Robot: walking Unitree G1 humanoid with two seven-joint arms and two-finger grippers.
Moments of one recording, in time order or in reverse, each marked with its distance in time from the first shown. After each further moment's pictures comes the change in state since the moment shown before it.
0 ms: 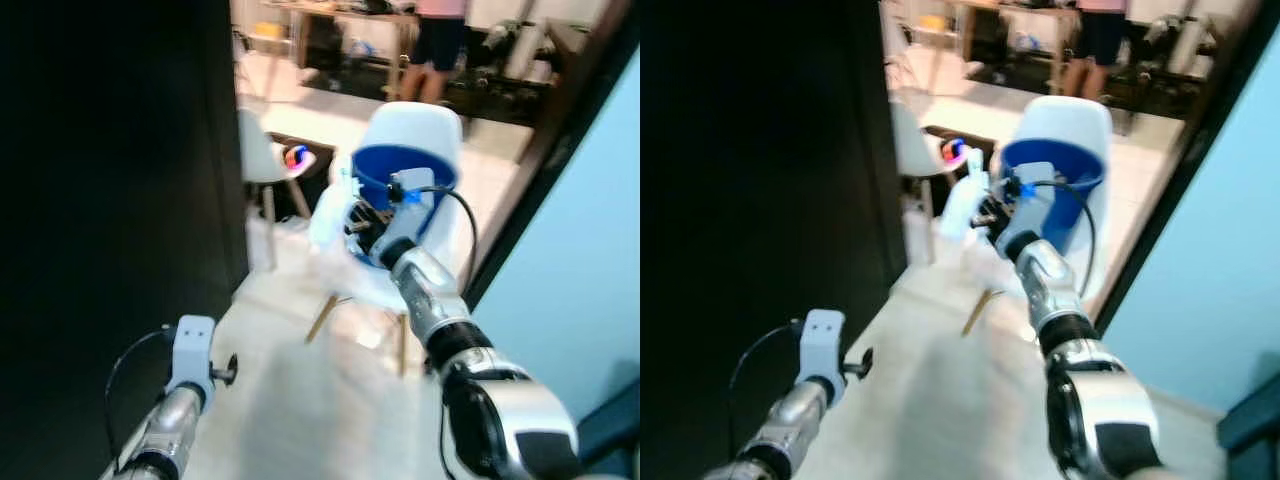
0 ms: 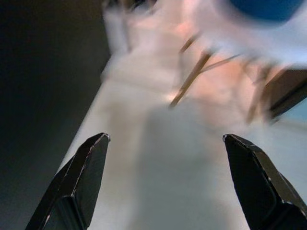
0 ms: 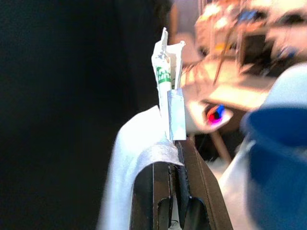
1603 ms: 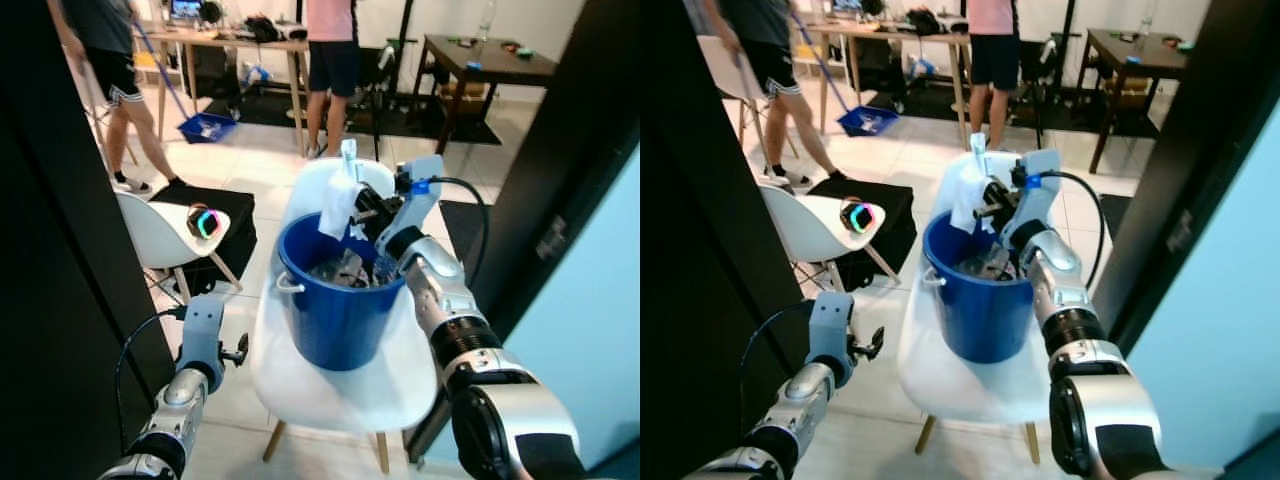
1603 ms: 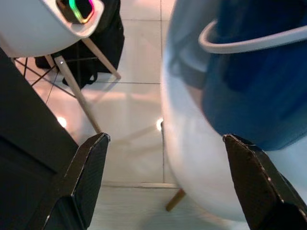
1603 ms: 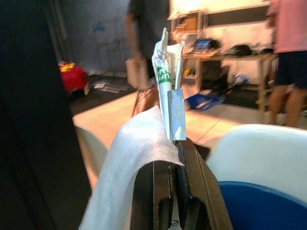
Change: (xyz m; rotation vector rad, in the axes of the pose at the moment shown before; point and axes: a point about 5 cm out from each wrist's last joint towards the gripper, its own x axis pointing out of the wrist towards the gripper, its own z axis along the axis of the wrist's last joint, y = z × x) left arm 0.003 0.009 0.009 0.008 -0.025 0.019; right arm 0.009 0.028 -0.002 -0.030 0.004 0.098
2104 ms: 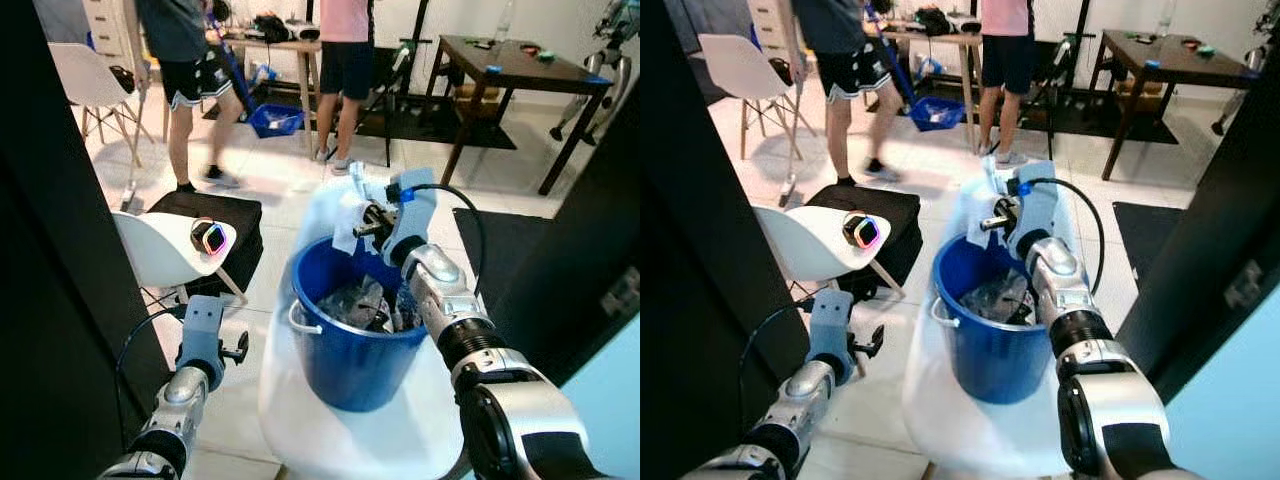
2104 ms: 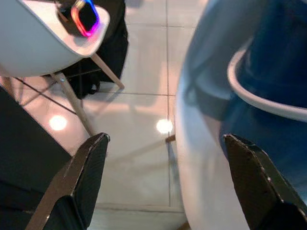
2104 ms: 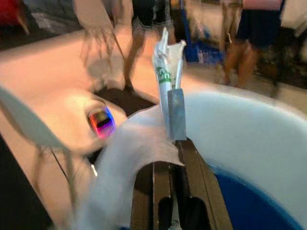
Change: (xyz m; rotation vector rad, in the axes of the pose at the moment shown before) left arm 0.000 0.004 -0.001 -0.028 0.017 0.029; right arm -0.011 -0.020 -0.024 -0.183 0.271 -0.156
